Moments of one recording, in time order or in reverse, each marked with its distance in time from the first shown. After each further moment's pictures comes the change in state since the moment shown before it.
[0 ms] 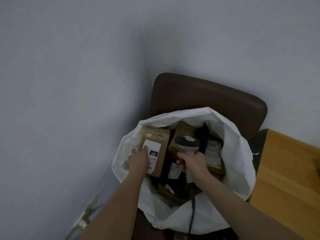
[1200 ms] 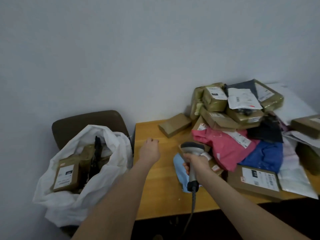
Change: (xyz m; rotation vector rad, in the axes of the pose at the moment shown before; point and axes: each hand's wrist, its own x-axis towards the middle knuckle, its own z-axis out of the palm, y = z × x) left_hand -0.404 0.315 0.018 0.081 0.173 0.803; right_hand -0.345 0.185 -0.354 0.617 0.478 -0.062
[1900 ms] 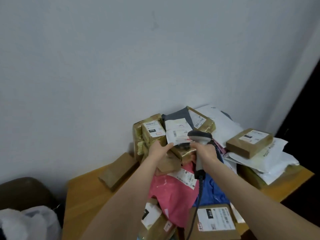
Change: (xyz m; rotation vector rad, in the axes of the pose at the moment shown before) left_hand 0.165 0.300 0.004 -0.669 -0.207 0.128; right_hand 0.101 -0.187 -0.203 0.175 0.425 -0.263
